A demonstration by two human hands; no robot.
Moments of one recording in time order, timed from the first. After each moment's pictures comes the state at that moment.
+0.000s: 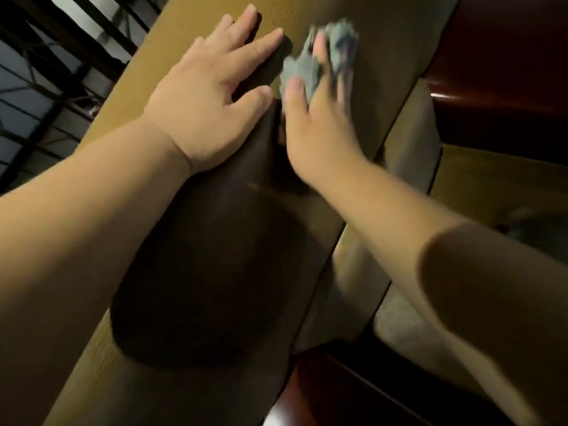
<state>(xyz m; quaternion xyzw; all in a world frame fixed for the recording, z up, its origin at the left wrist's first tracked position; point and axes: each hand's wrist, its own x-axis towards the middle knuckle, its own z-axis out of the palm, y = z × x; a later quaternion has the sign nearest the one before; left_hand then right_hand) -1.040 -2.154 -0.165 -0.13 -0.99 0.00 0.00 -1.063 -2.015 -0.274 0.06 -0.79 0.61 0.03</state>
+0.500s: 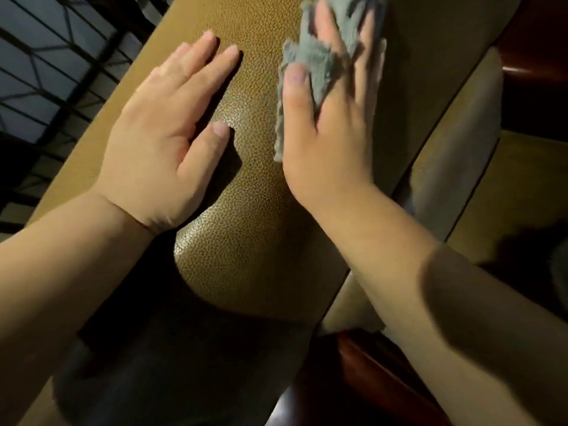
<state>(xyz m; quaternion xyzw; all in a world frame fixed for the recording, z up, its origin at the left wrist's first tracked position) -0.937 -2.220 -0.180 -0.12 -0.99 -0.02 0.09 -0.997 -2.056 -0.274 0.10 -0.78 0.59 0.17</state>
